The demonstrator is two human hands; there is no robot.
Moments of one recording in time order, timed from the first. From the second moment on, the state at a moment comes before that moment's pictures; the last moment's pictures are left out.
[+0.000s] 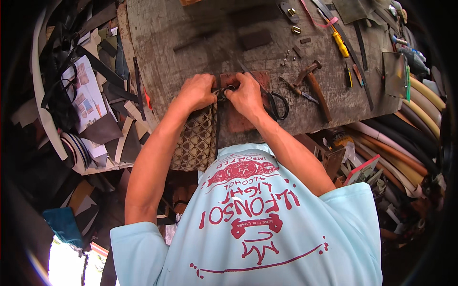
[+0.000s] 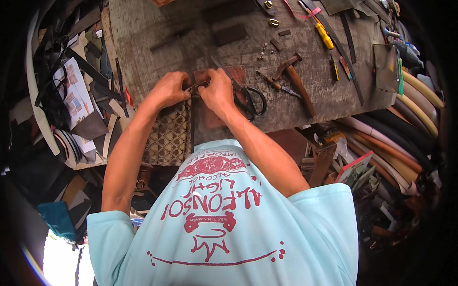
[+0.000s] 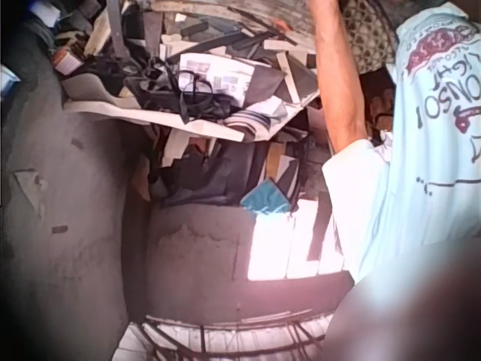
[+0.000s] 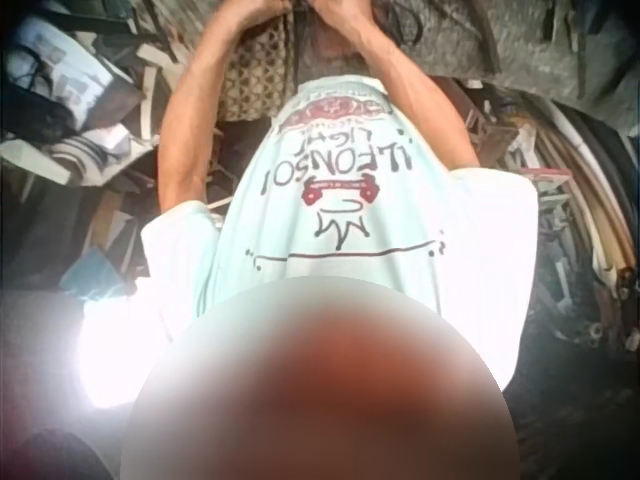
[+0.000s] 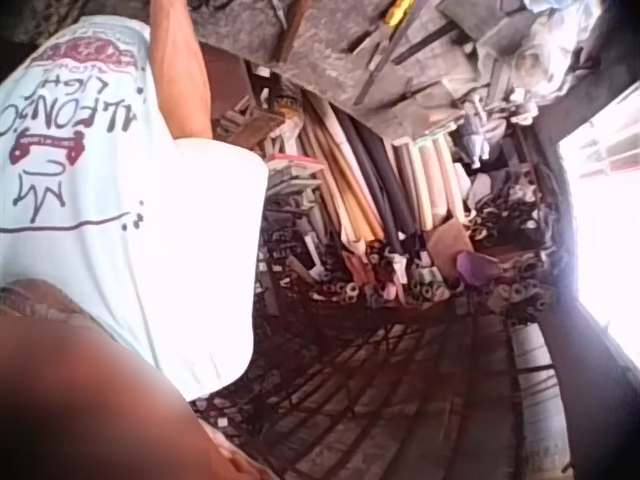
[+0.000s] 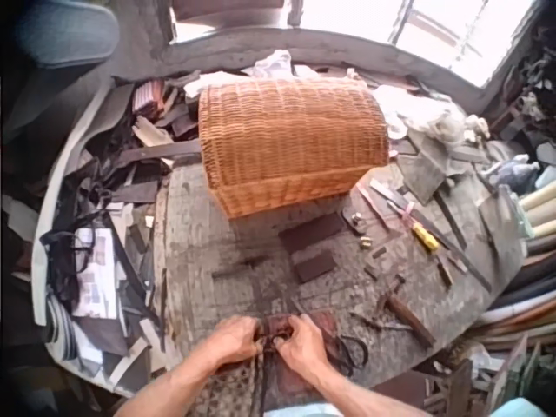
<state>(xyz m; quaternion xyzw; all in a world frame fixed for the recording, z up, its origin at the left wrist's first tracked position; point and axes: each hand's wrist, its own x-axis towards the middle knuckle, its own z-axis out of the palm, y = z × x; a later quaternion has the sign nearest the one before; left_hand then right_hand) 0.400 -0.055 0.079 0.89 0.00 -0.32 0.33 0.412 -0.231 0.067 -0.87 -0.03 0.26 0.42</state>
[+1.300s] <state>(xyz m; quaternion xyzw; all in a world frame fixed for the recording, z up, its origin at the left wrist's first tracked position) 0.420 -0.051 0.051 0.83 -0.10 -0.39 0.40 0.408 -0.234 0.068 -0.87 -0.02 0.26 0.43</state>
